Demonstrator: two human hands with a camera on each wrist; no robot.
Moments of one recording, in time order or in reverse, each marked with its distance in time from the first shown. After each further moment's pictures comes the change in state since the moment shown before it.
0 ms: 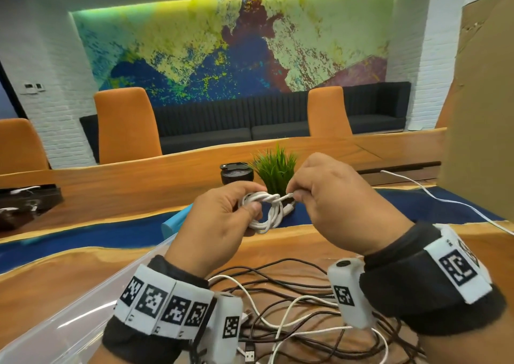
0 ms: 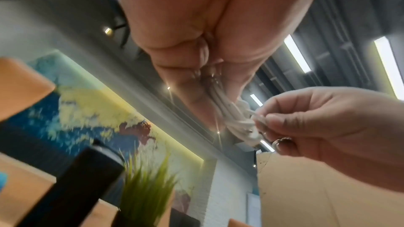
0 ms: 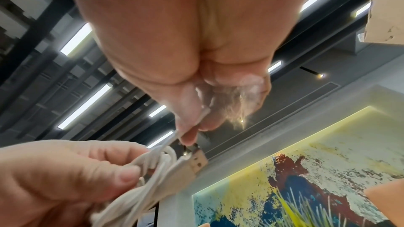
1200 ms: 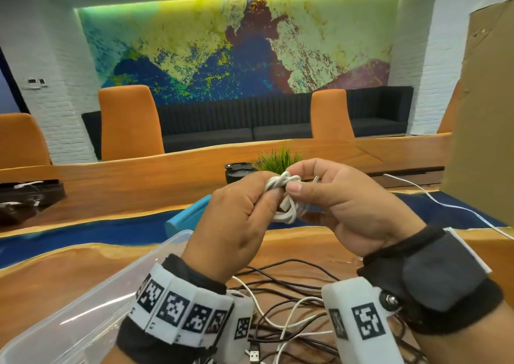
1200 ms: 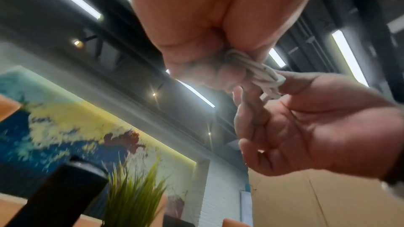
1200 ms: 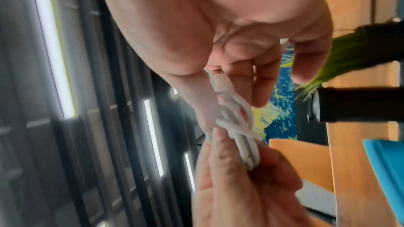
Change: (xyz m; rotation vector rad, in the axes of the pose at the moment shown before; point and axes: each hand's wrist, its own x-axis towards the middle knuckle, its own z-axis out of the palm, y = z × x) left_hand -0.003 0.016 0.005 0.152 0.072 0.286; right_hand 0.000 0.000 0.008 1.197 -0.099 0.329
